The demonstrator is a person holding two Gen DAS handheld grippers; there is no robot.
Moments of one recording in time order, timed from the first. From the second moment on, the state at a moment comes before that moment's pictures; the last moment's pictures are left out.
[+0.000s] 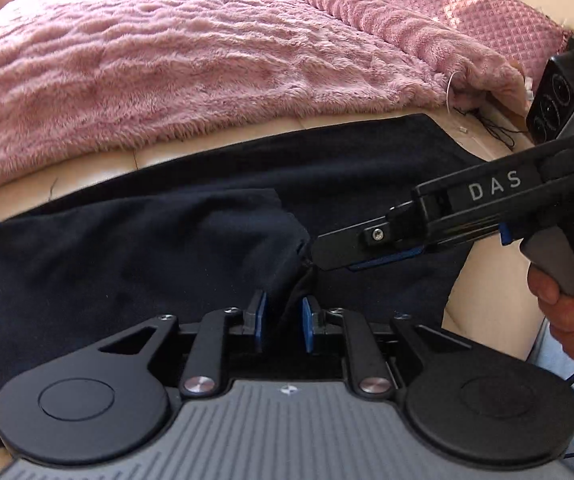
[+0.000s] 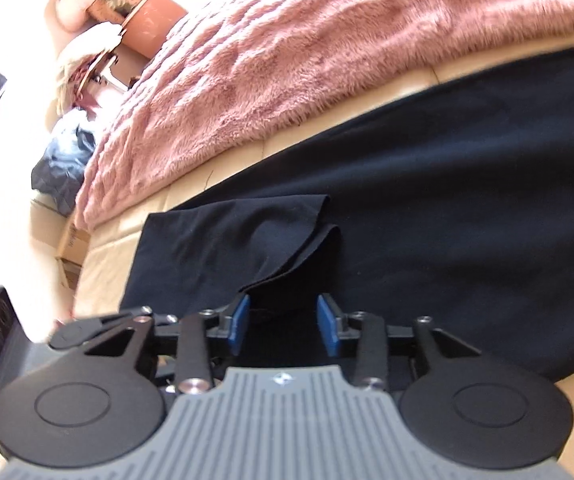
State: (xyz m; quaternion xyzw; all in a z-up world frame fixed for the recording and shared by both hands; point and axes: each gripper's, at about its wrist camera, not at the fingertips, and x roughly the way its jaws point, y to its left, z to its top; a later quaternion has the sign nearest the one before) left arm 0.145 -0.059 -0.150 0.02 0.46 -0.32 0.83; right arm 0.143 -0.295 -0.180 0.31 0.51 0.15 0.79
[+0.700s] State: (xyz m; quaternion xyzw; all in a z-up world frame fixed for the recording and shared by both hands) left arm 0.135 -0.049 -0.129 0.03 0.43 -0.32 0.84; right arm 0.164 -0.295 -0.216 0.56 0.50 0.12 0.65
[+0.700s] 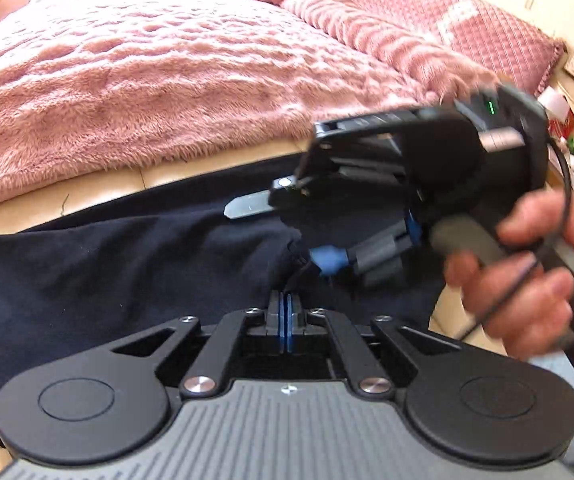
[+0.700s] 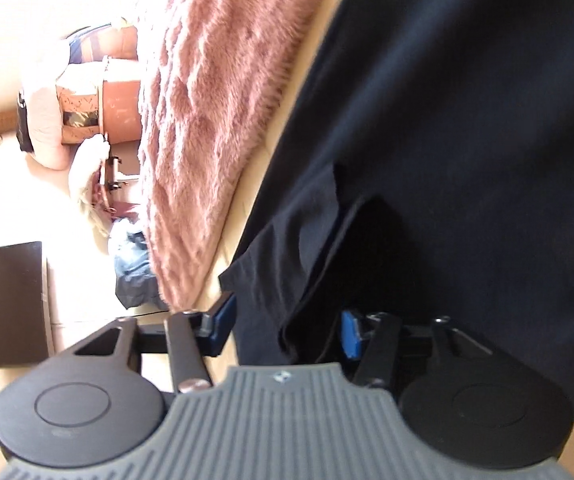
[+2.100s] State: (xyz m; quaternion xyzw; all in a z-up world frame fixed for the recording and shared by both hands) left arm 0.191 0.024 -0.095 -0.05 0.39 -0.16 0.91; right arm 0.185 -0.436 0.064 0.11 0.48 0.12 0.86
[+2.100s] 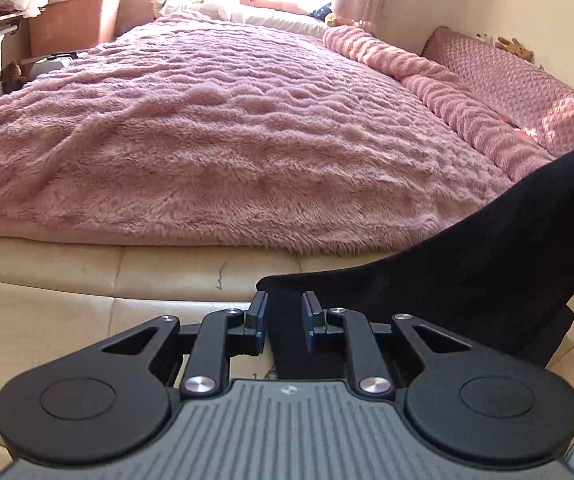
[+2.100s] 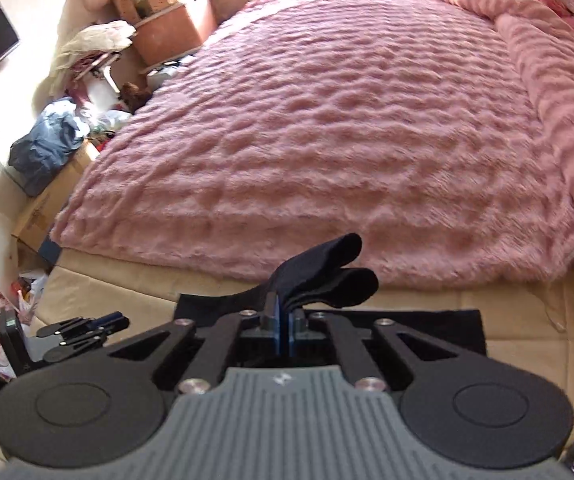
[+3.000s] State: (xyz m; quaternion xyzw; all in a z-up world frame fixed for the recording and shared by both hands) left arm 0.215 -0.039 -0.161 0.02 0.45 -0.17 0.88; right arm 0.181 -0.553 -0.169 0.09 0.55 0.02 0.83
